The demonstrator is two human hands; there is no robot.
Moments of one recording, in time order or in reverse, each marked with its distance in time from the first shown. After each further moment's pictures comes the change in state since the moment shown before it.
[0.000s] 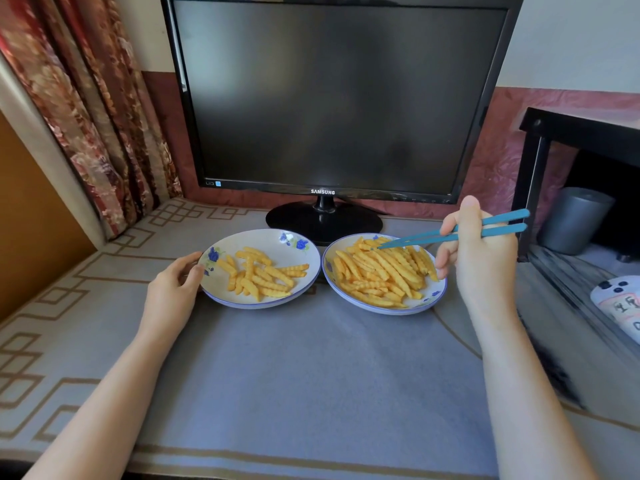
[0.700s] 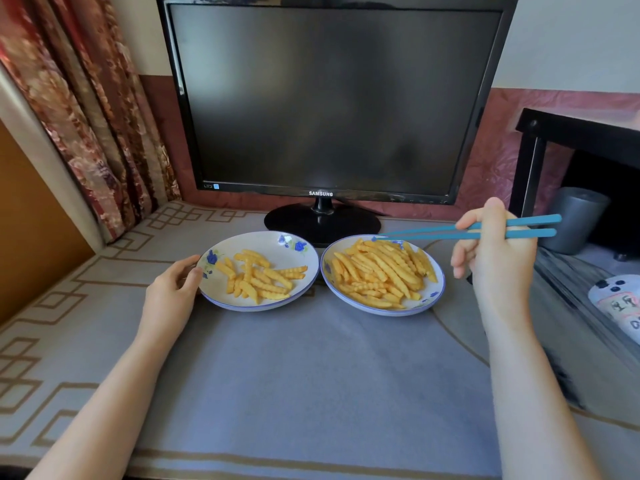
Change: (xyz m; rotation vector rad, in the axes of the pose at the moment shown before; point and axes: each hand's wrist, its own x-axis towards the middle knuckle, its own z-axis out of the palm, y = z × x) left_hand 0.001 -0.002 0.000 0.005 0.001 0.000; right_hand 0.002 -0.003 -0.012 0.076 0.084 0.032
